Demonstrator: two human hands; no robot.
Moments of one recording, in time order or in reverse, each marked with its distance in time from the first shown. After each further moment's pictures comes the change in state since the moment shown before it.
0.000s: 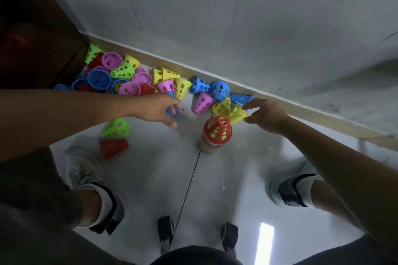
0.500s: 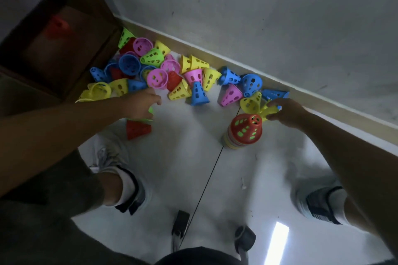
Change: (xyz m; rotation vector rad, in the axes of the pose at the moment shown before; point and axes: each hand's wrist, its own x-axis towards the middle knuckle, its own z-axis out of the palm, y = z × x) left_hand -0.052 -0.136 0.040 0.281 0.106 -0.268; right_hand 0.066 0.014 0.042 -0.096 -0.141 0.087
